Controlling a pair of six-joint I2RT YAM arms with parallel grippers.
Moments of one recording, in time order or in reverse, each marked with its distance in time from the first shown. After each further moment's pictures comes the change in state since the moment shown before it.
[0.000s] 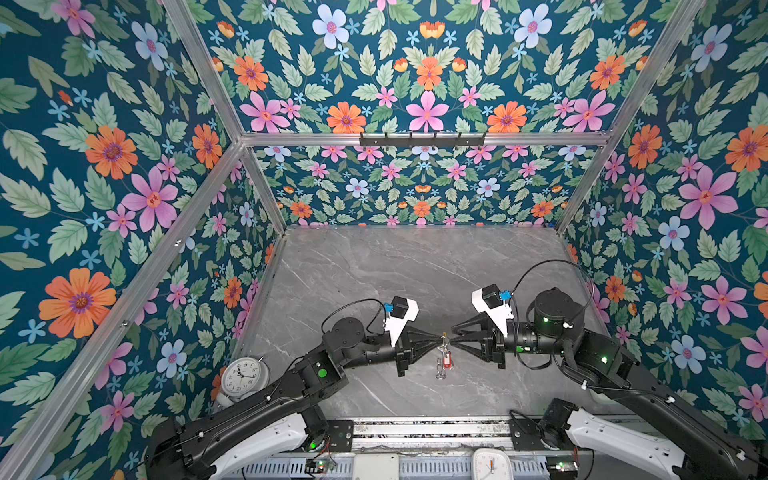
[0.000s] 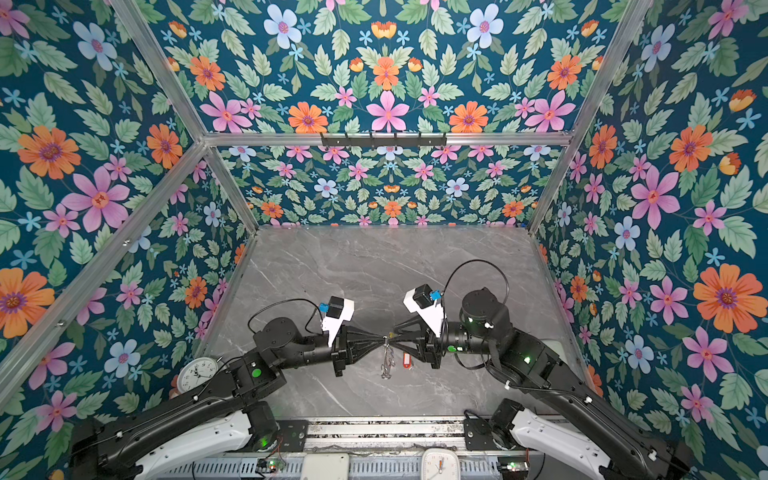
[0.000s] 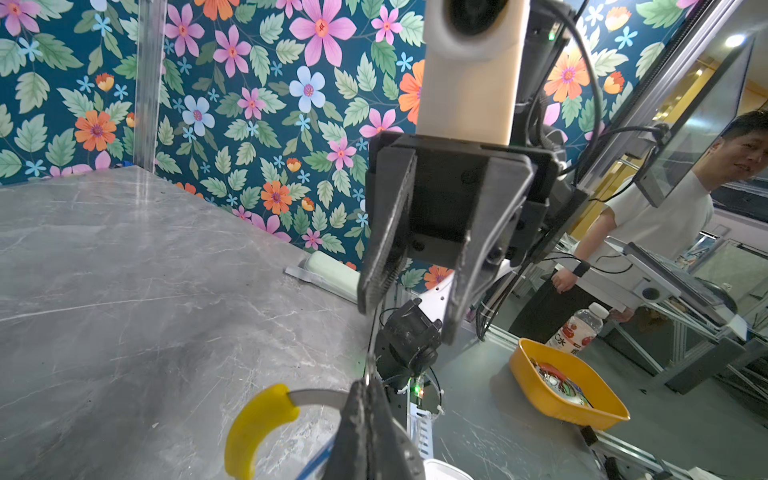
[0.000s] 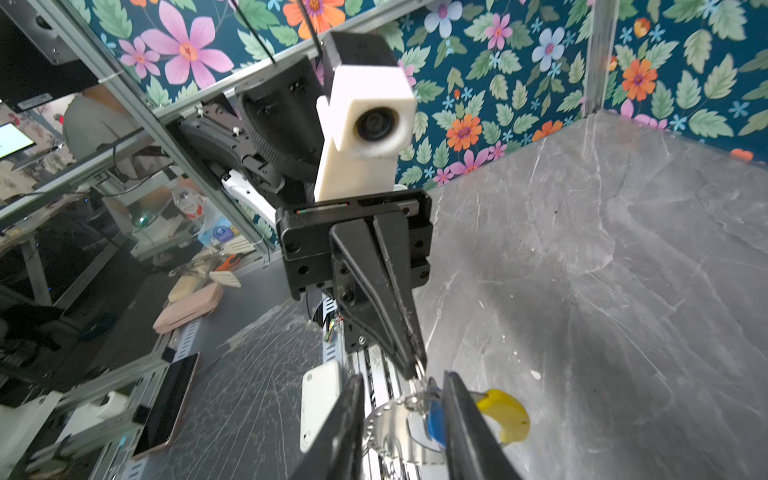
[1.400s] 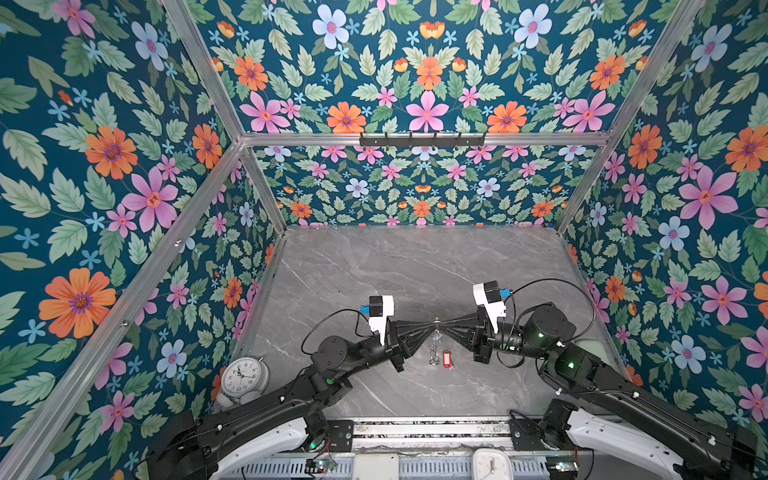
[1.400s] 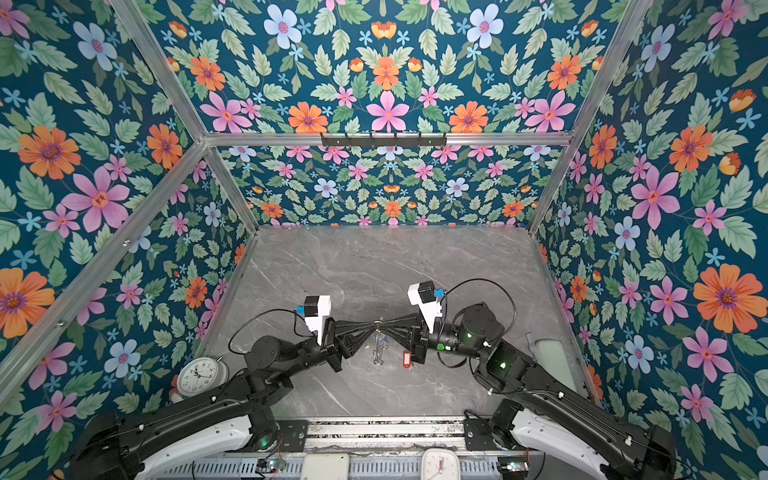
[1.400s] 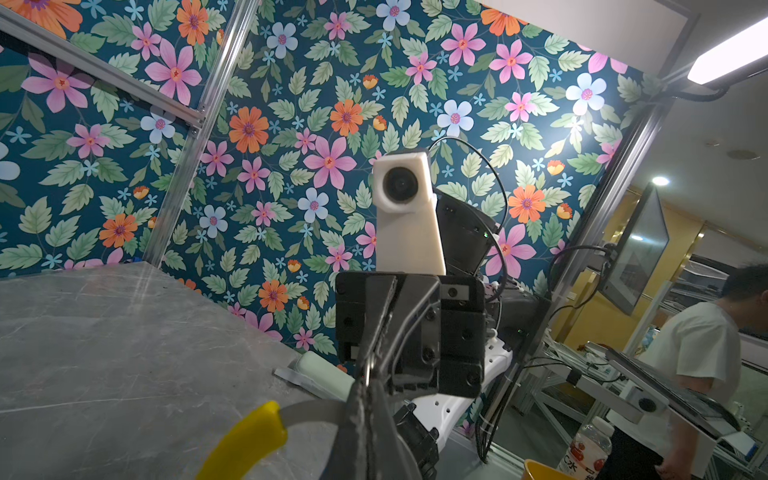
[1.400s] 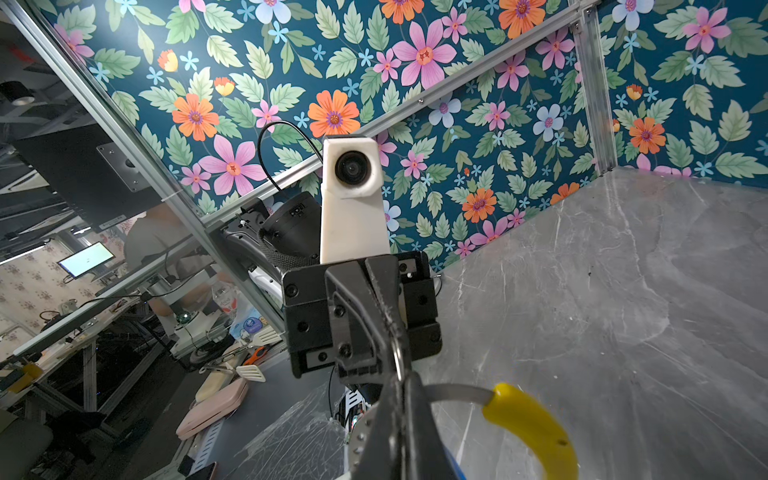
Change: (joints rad) left arm 0.000 0.031 -0.179 0.526 -0.150 -0.167; right arm 0.035 0.015 -0.229 0.513 0.048 0.258
